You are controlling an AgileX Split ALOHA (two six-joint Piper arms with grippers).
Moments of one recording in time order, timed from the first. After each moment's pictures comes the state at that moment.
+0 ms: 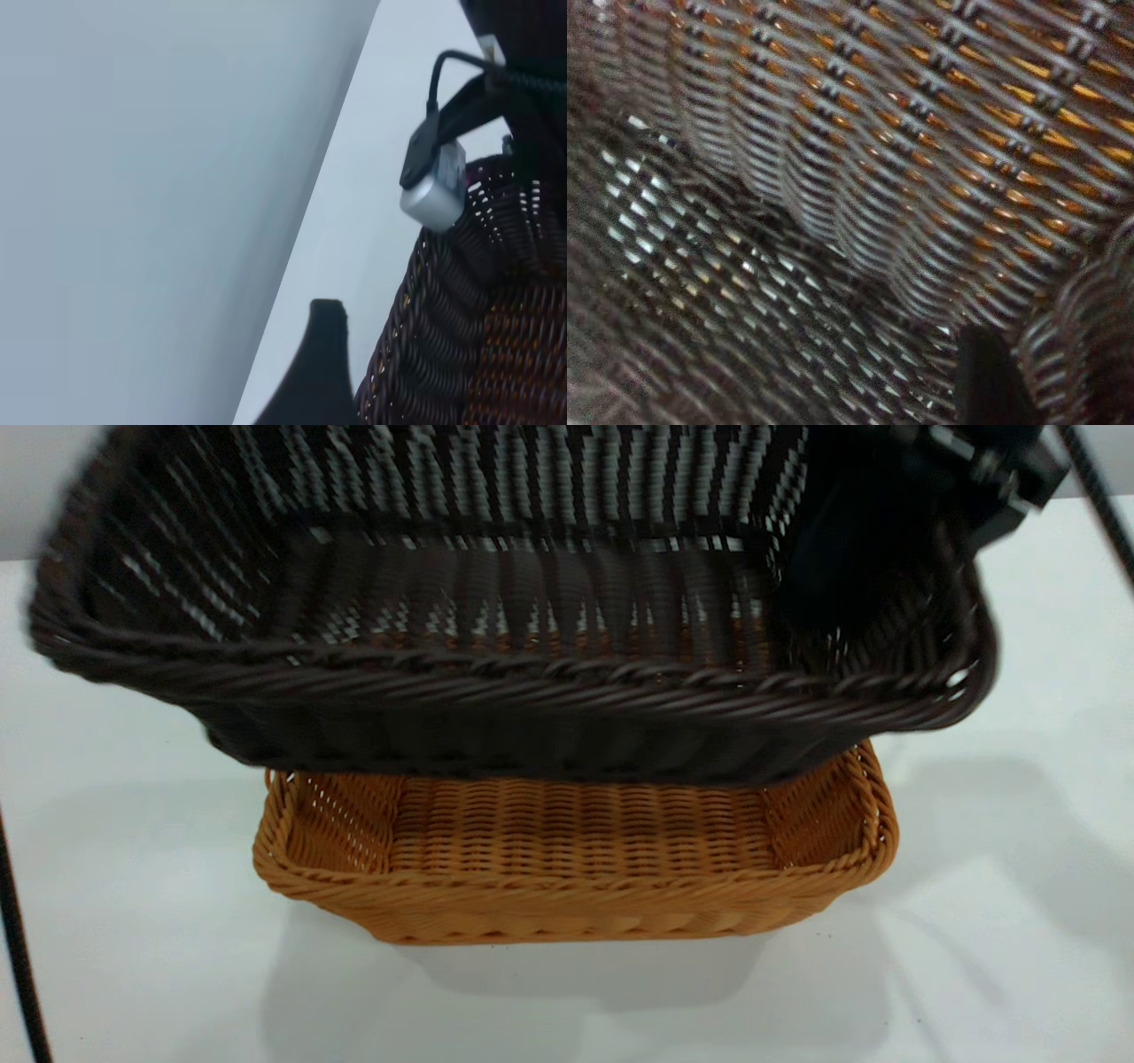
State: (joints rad) left arm -0.98 1.23 -1.09 0.59 0.45 0.17; right arm 0.26 1.89 -1.31 0.58 1.22 -0.40
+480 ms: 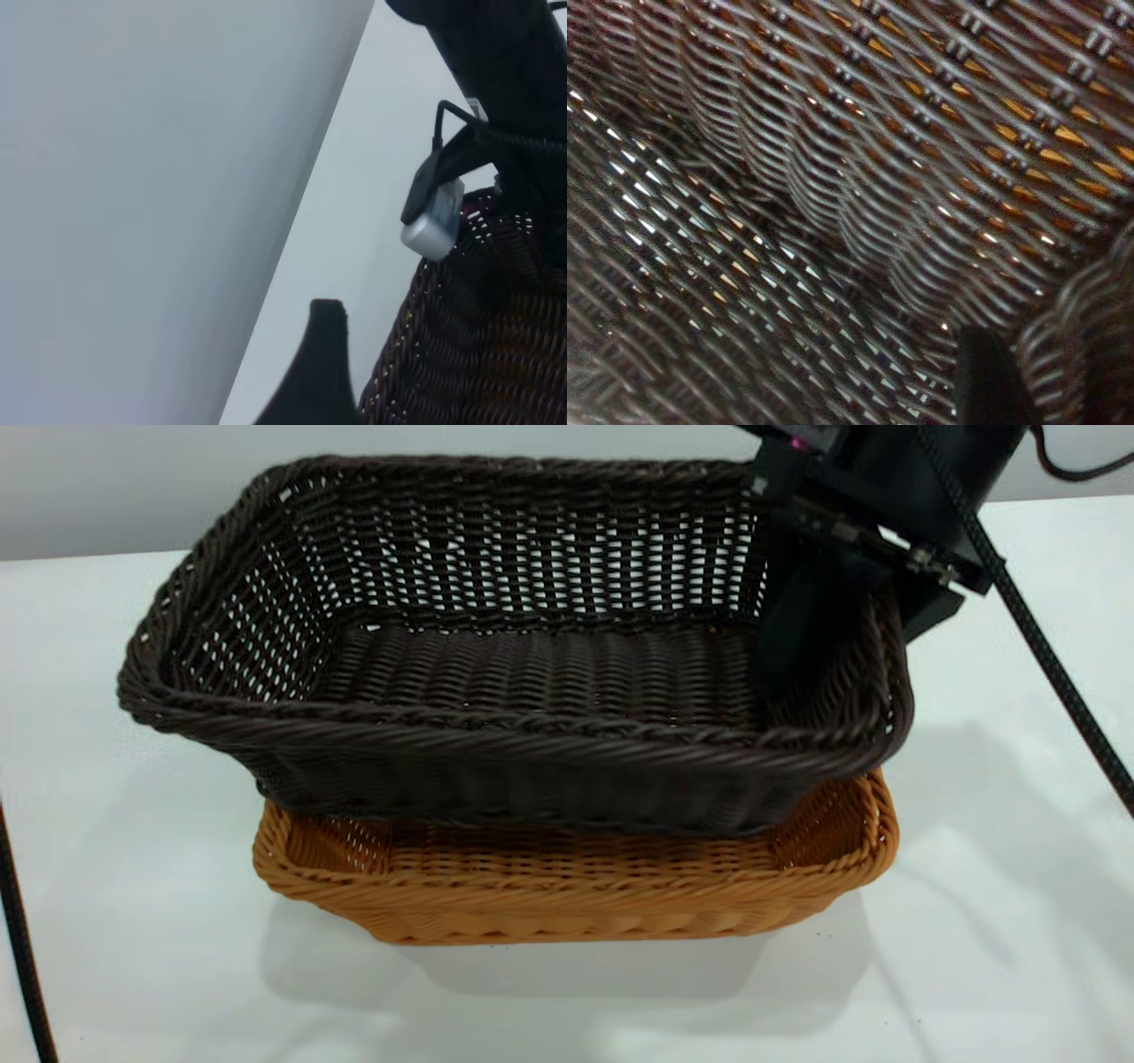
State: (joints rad) left arm -0.98 1.23 -1.09 0.59 0.47 0.15; right arm 0.26 2.03 -1.37 0.59 1.22 -0.39
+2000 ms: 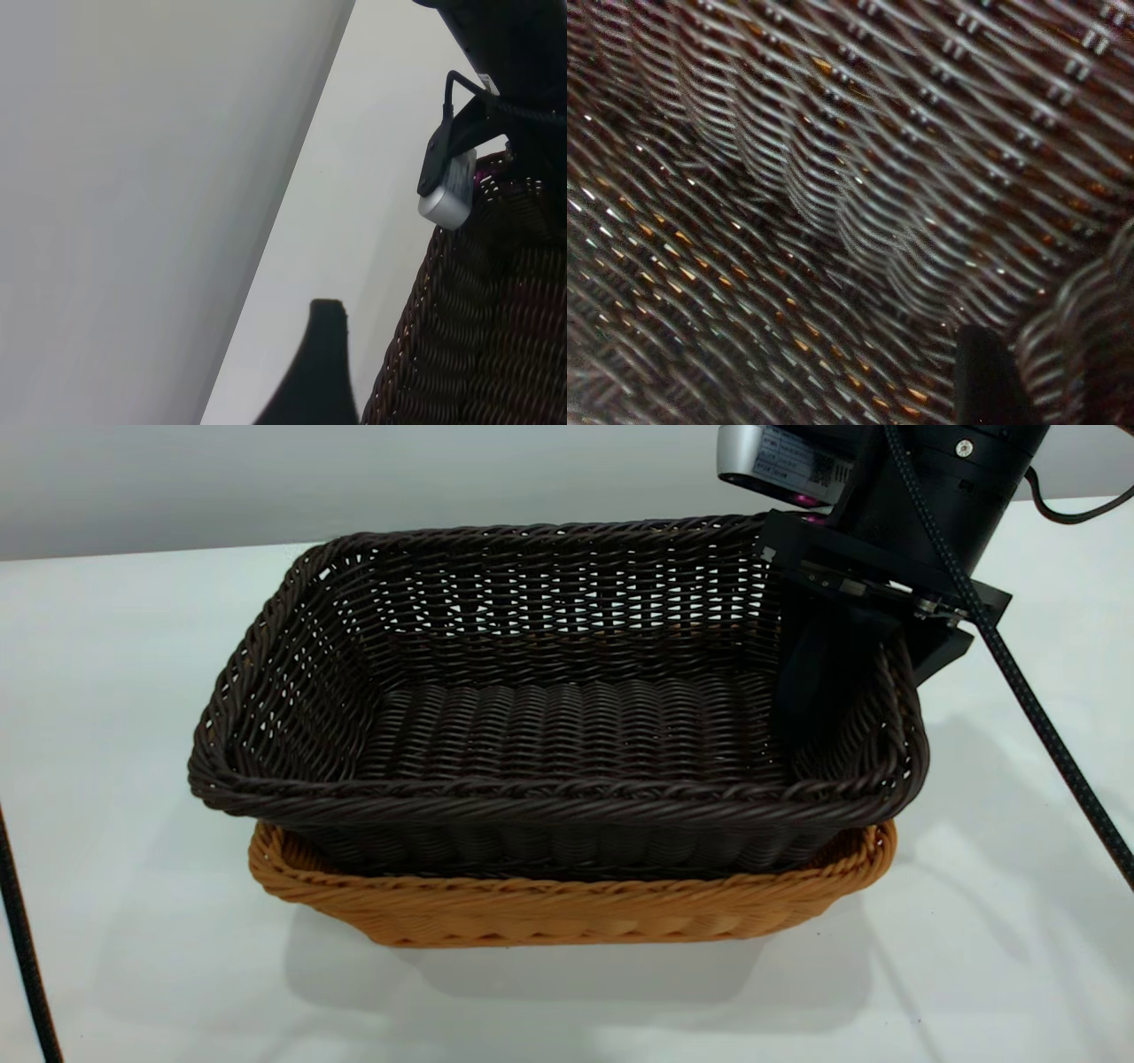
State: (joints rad) left arm -0.98 1.23 -1.09 0.59 0.53 0.15; right arm 0.26 2.08 -1.36 0.52 1.18 -0.38
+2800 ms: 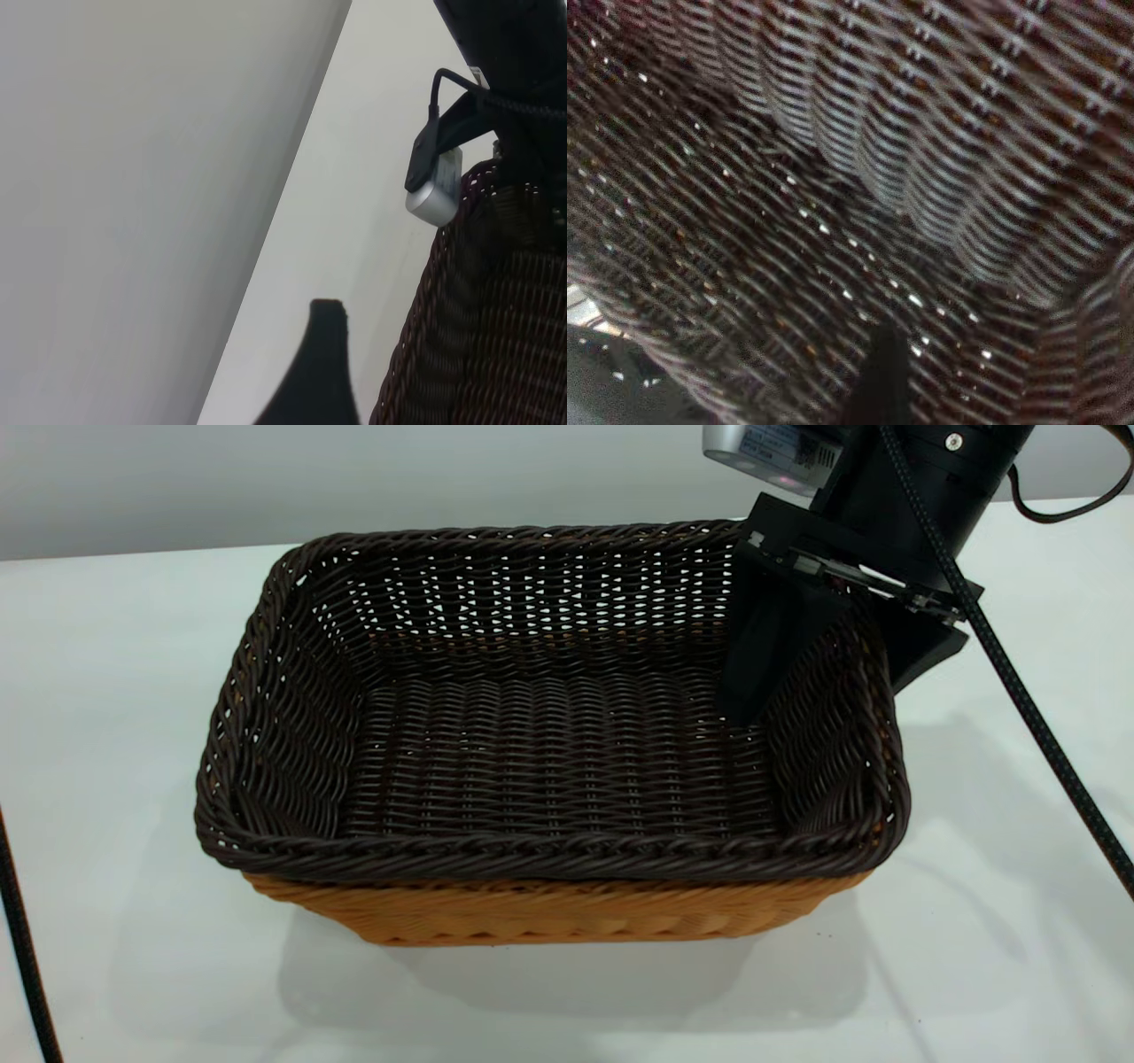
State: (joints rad) left arm -0.98 1.23 -1.09 0.59 0.54 0.15; right arm 0.26 2.08 -1.36 0.58 1.17 -0.47
